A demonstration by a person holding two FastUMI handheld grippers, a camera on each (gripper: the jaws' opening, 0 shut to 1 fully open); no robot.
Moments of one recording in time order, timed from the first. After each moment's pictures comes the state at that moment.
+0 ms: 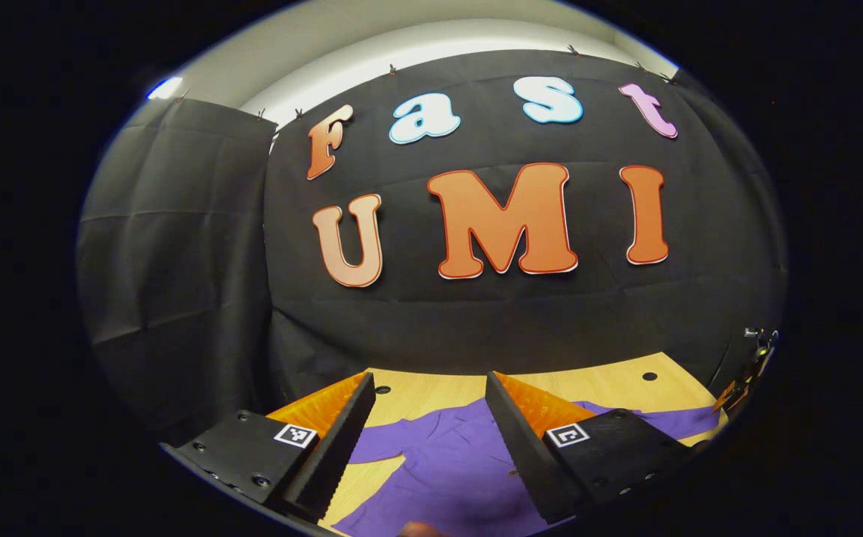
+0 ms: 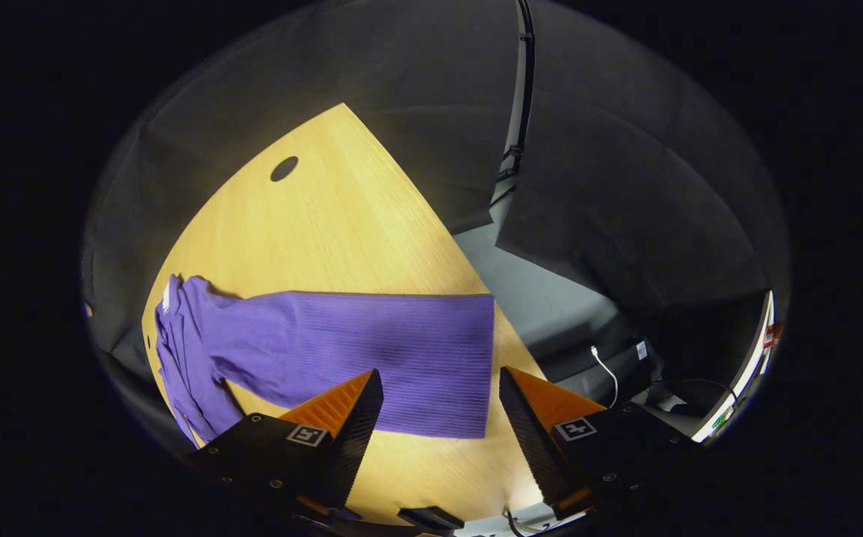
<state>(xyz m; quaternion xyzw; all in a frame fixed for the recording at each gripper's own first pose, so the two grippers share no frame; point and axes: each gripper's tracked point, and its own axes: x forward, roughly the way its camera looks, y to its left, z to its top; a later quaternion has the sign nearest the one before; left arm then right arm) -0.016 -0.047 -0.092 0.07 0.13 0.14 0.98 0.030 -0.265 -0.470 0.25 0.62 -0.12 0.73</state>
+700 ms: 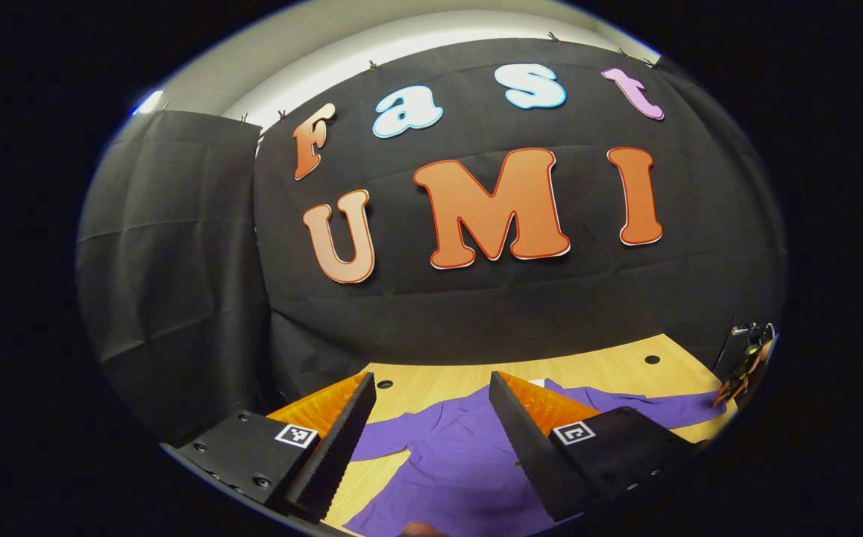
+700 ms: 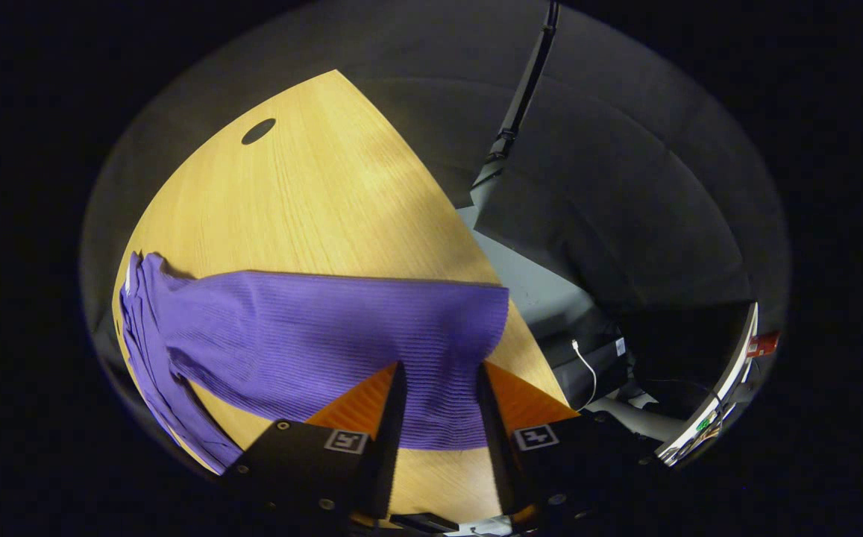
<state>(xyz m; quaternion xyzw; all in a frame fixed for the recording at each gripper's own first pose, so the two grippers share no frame) -0.014 -0.055 -0.100 0.09 0.15 0.14 0.98 0.033 -0.254 -0.491 0.17 0.66 -0.13 0.72</state>
